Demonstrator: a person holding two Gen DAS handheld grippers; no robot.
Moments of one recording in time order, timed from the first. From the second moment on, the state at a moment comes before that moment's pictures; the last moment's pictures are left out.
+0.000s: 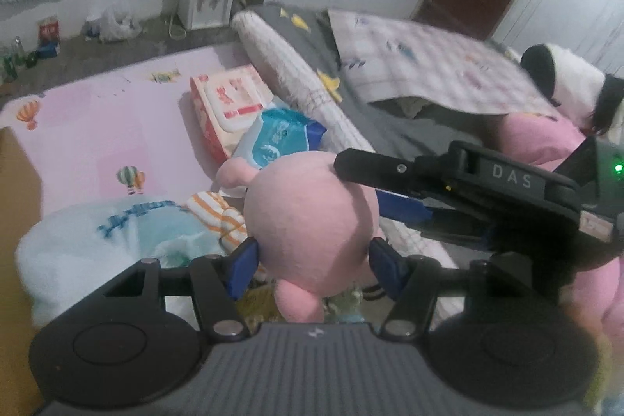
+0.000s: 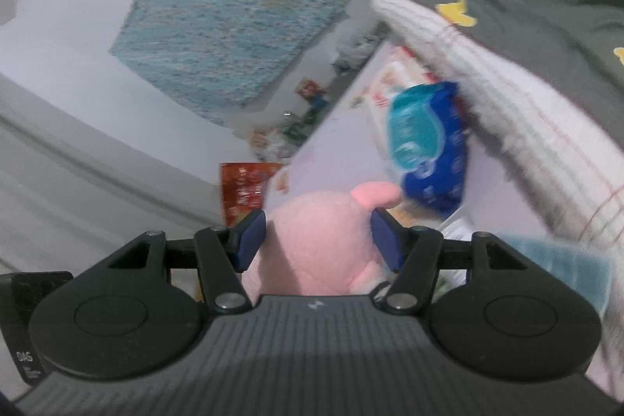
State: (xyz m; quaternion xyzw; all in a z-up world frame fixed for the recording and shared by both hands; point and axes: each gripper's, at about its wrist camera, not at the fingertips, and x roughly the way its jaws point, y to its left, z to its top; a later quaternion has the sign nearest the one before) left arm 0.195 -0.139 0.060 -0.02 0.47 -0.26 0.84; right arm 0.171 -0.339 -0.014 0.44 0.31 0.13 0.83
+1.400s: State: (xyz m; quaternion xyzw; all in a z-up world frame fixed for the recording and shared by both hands) left arm 0.062 -0.067 -0.022 -0.07 0.49 -0.30 0.81; right arm 0.015 -0.283 -0.109 0.50 0.38 0.05 0.78
